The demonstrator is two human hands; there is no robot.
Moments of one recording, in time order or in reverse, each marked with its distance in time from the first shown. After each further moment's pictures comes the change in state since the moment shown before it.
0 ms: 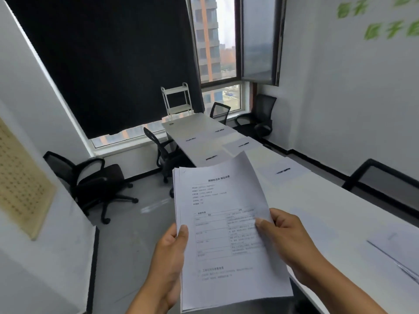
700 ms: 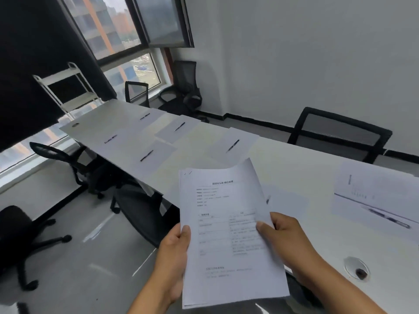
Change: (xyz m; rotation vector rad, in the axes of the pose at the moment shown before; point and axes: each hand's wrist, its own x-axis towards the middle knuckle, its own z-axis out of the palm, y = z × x) left_hand 0.244 -0.037 0.089 0.295 -0.298 -0.310; right_hand 0.150 0.092 -0.025 0.128 0.418 0.261
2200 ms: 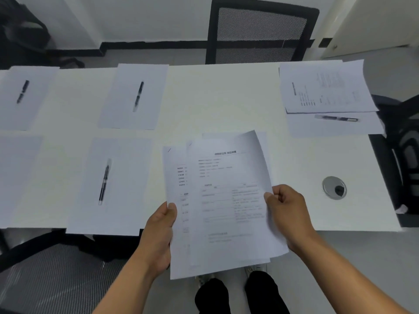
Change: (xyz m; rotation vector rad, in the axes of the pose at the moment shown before) left_hand 0.253 -0.038 0.065 0.326 -0.421 -0.408; right_hand 0.129 0.160 -0.005 0.035 0.748 0.357
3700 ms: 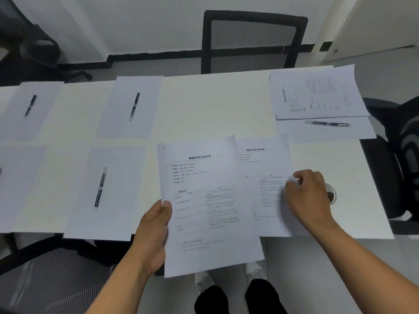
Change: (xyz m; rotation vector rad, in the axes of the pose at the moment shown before) left_hand -0.014 0.012 0.037 0.040 0.087 0.063; right_hand 0.057 0.003 -0.071 -0.387 0.200 -0.170
